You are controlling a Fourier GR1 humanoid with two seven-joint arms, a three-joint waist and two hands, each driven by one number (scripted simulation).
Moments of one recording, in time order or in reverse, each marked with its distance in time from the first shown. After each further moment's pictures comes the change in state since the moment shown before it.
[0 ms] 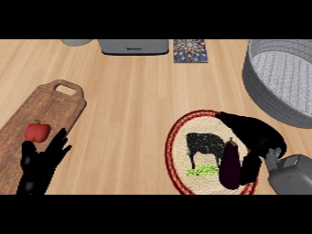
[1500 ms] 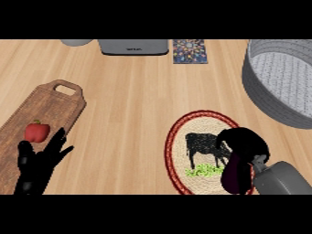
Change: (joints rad) left arm 0.007 -0.050 0.073 -0.019 -0.051 -0.069 0.022; right arm 0.060 0.108 -0.002 0.217 0.325 -0.038 -0.244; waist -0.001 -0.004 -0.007
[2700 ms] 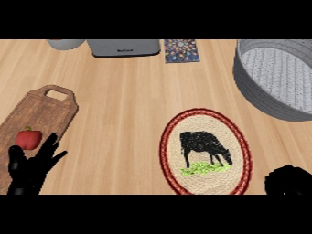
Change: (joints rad) left arm 0.042 -0.007 0.047 -0.023 -0.009 -0.001 0.014; right arm 0.472 -0.374 -0.103 -0.321 -0.145 -0.526 -0.787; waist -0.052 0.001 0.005
